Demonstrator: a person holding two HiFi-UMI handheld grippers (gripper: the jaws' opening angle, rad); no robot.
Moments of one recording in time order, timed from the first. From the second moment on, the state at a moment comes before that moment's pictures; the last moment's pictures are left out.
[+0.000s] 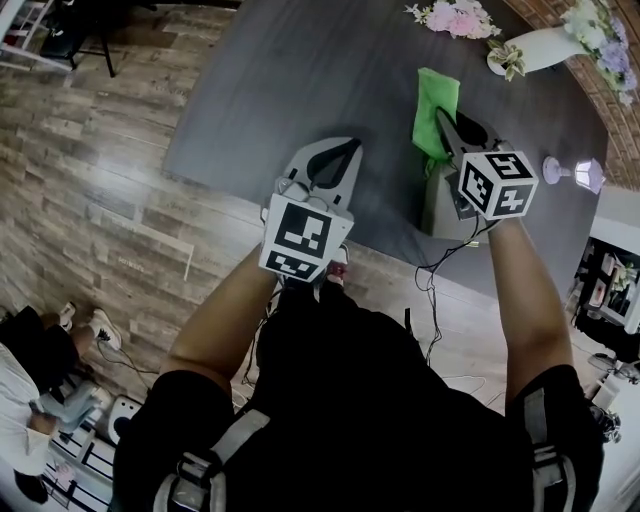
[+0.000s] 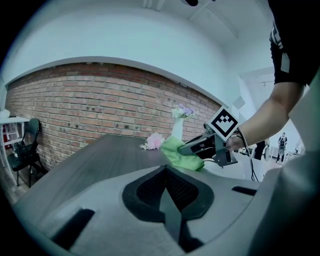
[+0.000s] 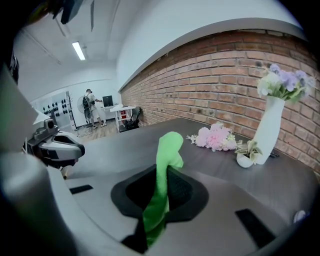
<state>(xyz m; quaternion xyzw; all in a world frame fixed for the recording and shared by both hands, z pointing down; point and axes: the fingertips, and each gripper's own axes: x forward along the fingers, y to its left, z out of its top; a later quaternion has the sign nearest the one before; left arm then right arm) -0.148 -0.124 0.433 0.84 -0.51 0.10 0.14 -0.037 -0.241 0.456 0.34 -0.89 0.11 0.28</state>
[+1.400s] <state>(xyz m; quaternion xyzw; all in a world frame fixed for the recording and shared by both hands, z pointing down) -0.102 -0.151 0.437 0.84 -0.51 0.14 0.12 0.065 -0.301 0.462 0.40 -0.87 0.12 0.27</state>
